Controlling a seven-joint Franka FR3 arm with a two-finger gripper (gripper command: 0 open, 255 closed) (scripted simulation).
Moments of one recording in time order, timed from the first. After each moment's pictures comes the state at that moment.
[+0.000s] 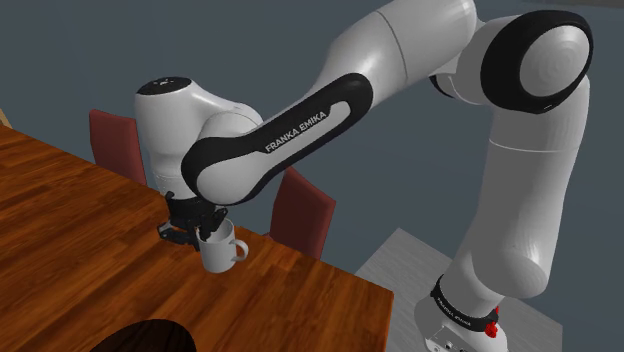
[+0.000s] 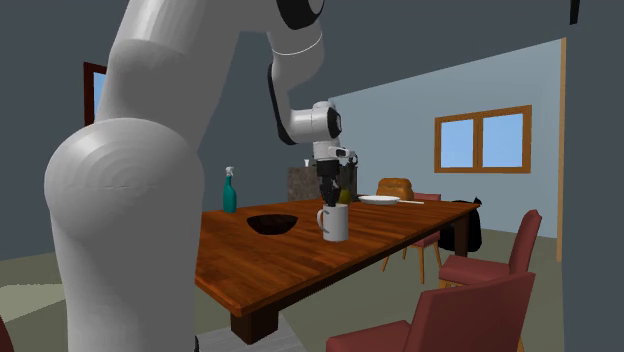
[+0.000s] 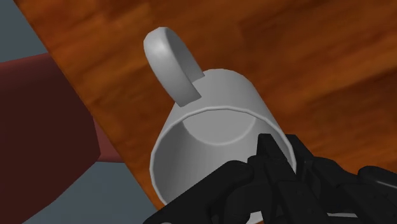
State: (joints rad) arm 0.14 0.28 0.62 -1.92 -0.27 2.17 1.03
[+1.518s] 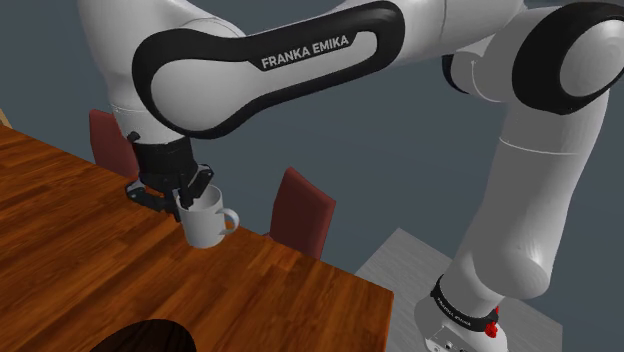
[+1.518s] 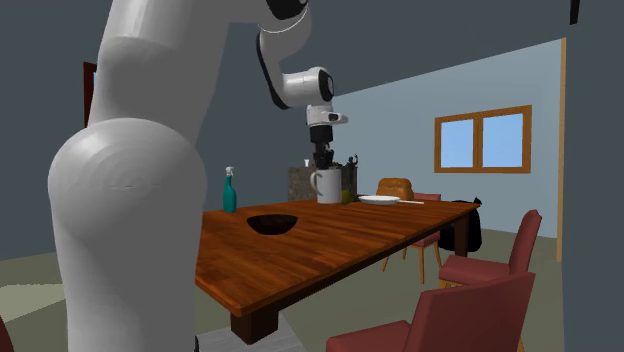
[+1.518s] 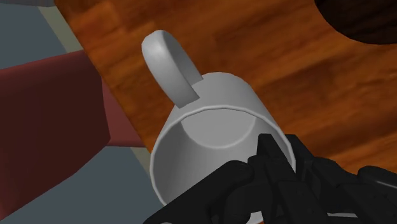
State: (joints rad) arm 0.16 0.21 0.66 -1.71 -0.20 1.90 1.01
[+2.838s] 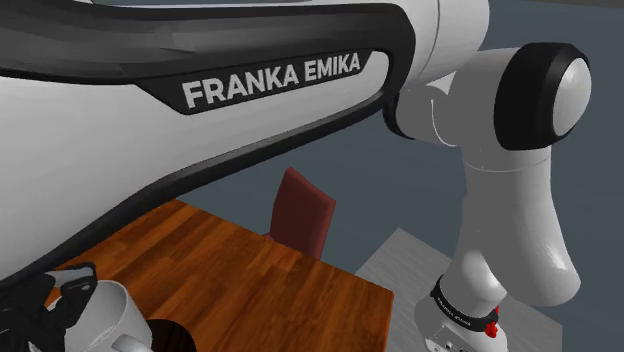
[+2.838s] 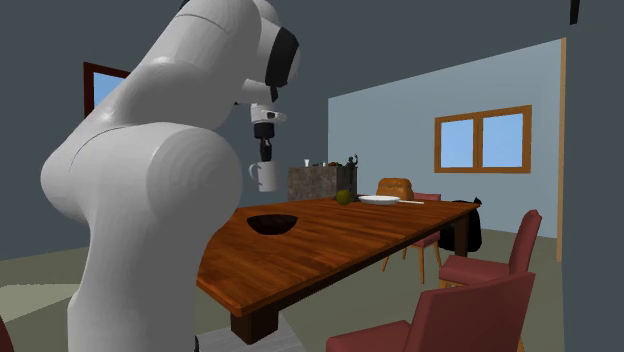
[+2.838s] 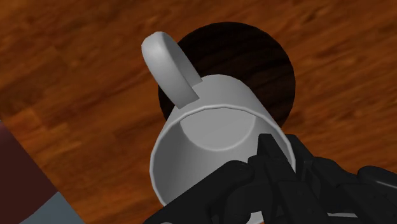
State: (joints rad) arm 0.60 0.51 0.72 -1.27 -0.40 1.66 1.43
